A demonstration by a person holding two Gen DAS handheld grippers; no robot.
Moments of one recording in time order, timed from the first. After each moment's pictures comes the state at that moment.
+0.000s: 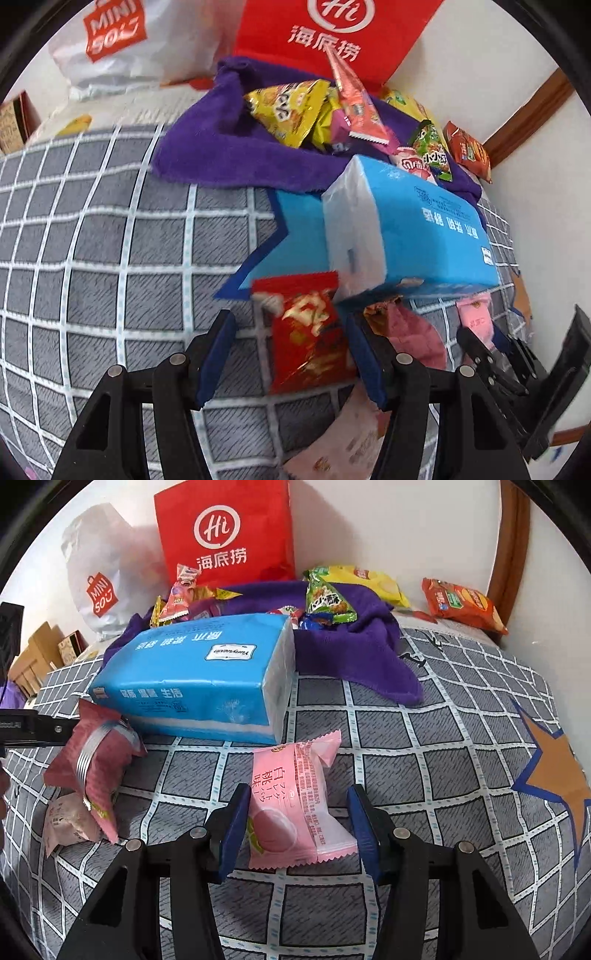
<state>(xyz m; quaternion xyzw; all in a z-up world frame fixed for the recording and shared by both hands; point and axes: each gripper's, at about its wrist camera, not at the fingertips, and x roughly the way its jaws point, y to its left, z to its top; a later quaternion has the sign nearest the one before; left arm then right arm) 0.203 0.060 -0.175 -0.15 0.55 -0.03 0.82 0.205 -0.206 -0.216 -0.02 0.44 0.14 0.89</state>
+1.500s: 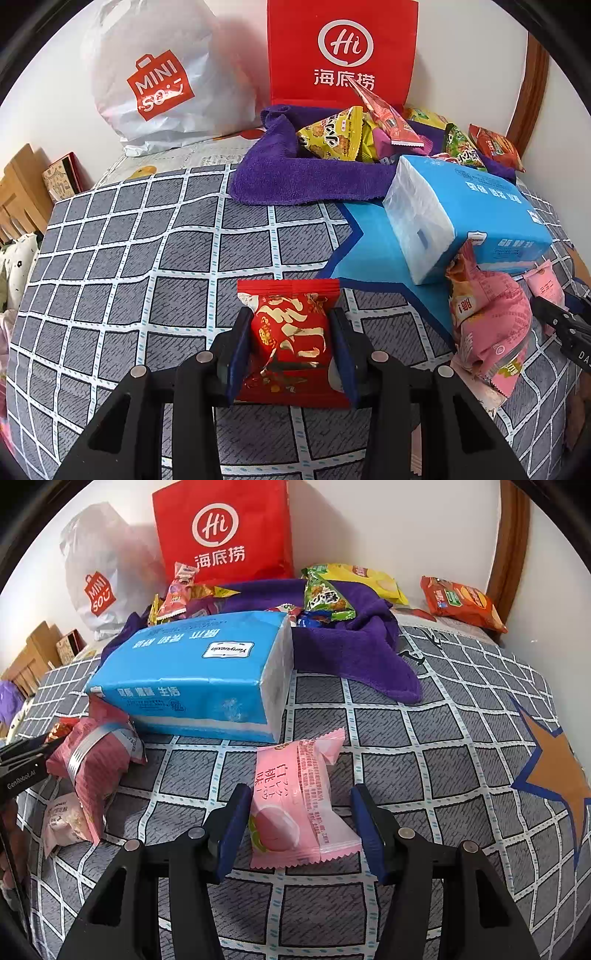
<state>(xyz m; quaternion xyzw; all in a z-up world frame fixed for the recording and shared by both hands) 0.160 0.075 -0.184 -0.02 0.46 0.06 0.89 0.205 -0.206 -0.218 -0.02 0.44 0.13 0.89</state>
